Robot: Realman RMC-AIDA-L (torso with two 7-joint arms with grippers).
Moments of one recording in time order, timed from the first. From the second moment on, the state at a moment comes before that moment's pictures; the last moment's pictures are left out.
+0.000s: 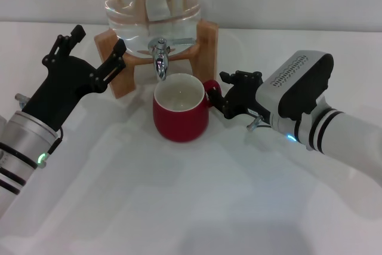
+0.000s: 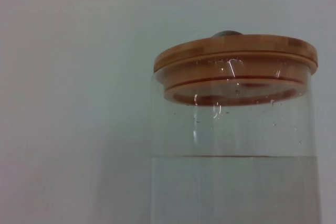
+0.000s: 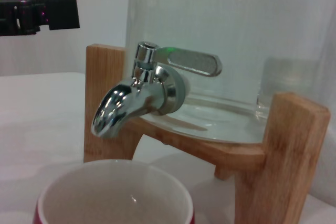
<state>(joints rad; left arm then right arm) -0.42 -2.11 1.55 0.16 -2.93 -1.31 2.76 0.83 2.03 0.39 0.47 -2.18 -0.52 0.09</state>
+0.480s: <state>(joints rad) -0.42 -2.11 1.55 0.16 -2.93 -1.31 2.76 0.80 2.03 0.39 0.48 -2.18 -0.54 0.09</state>
